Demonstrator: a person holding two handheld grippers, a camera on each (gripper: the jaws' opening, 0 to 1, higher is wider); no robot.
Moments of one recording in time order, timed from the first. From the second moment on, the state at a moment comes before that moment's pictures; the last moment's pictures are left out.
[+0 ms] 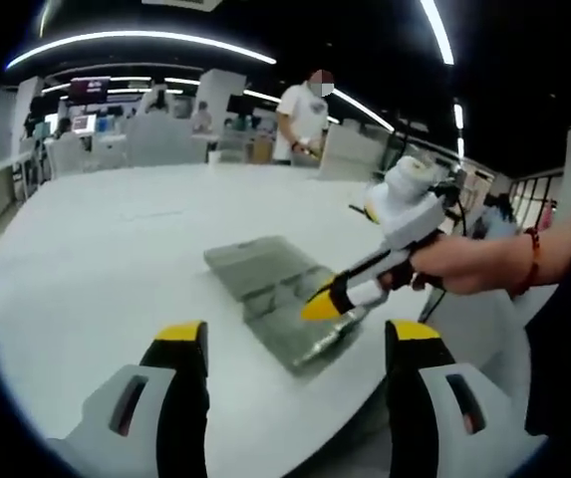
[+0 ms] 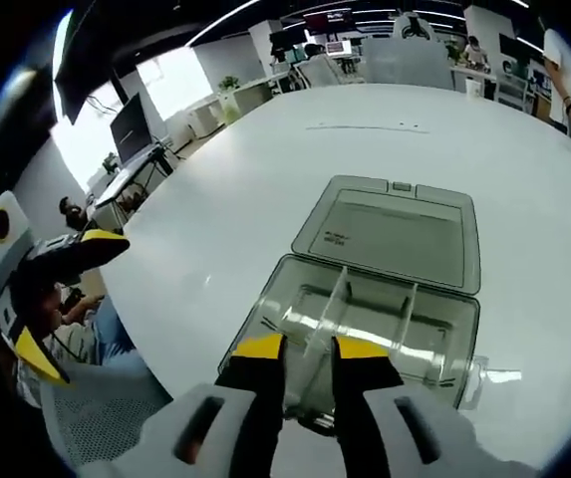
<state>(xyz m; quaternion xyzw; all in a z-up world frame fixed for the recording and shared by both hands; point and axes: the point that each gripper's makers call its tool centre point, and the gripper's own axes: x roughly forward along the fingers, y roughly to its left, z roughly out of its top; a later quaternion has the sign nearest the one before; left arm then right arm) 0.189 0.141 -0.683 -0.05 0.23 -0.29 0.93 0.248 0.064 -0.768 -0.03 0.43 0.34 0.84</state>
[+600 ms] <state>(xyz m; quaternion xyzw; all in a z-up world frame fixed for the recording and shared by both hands) 0.191 0.106 -0.671 -0.04 0.22 -0.29 0.93 0.248 0.056 -0.727 -0.01 0.35 0.41 0.84</state>
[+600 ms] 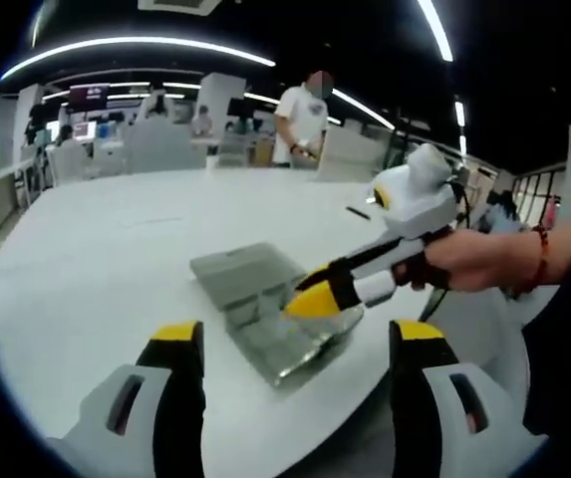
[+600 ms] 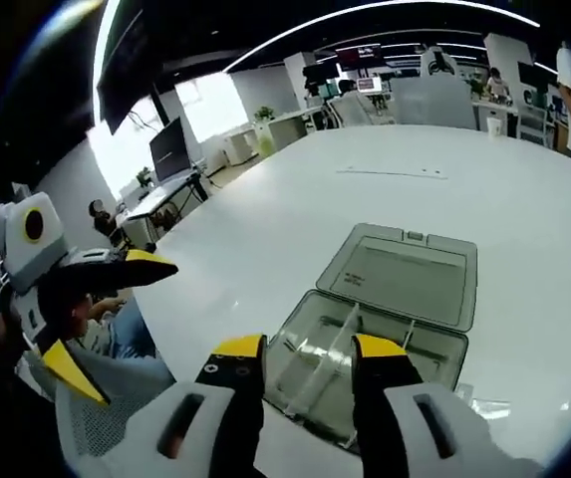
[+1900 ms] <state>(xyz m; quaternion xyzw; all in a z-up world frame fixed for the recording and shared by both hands) 0.176 0.021 -0.673 -0.02 0.23 -0.35 0.91 0.243 -0.099 -0.709 -0.03 0.32 0.32 0.89</state>
